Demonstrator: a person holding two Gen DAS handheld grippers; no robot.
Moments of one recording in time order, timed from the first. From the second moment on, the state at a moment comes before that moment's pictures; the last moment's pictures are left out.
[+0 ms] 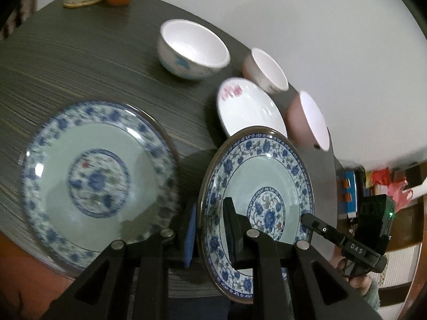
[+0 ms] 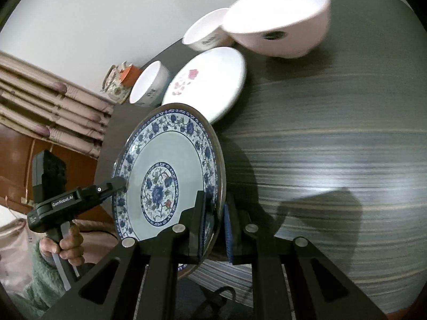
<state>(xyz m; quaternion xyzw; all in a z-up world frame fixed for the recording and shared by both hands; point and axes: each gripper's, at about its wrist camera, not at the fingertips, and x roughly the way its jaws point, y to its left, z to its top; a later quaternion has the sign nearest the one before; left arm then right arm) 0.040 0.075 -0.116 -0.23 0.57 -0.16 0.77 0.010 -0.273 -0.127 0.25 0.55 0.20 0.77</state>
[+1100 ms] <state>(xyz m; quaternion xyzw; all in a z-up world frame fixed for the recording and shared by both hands) 0.047 0.233 -0.142 -0.29 0.57 -0.03 0.77 0.081 -0.080 -0.139 0.17 0.61 0.27 0.72</state>
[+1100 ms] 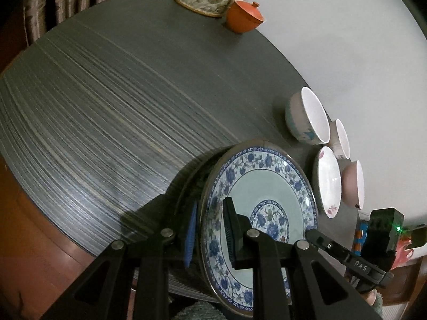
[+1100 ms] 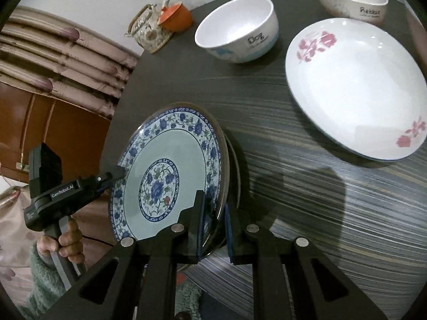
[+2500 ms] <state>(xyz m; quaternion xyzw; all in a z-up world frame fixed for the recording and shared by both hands) 0.050 0.219 -0.166 -0.26 0.57 0.02 0.78 0.078 -0.016 -0.132 0.05 0.66 0.23 0.72</state>
